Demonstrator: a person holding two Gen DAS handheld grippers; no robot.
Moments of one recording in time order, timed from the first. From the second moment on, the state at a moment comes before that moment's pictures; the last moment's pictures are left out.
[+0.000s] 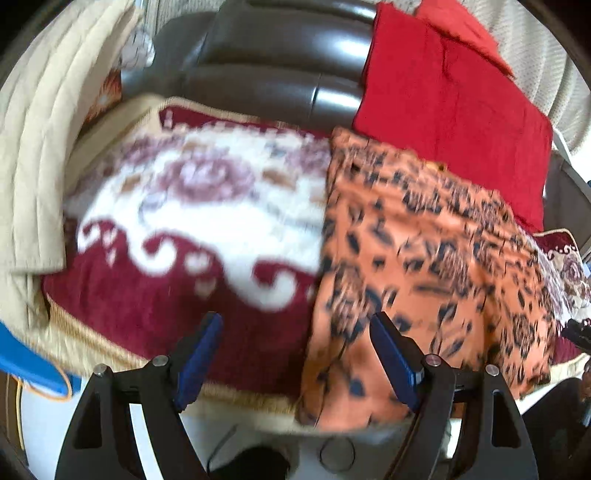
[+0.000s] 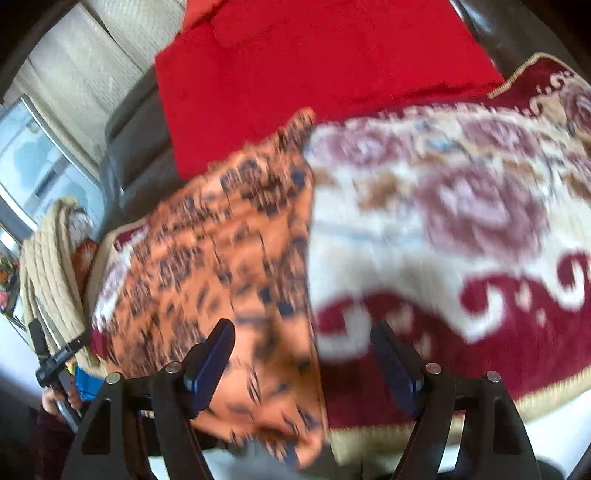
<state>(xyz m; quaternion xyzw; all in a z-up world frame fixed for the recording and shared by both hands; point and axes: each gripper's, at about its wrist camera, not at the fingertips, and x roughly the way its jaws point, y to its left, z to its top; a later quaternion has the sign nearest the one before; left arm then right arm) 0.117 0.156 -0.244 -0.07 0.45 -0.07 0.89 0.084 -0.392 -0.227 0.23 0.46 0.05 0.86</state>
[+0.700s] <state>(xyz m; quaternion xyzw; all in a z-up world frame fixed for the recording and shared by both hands) 0.110 0.116 -0.279 -0.04 0.51 -0.14 0.84 0.072 -0.362 -0.260 0.18 0.51 0.00 0.84</state>
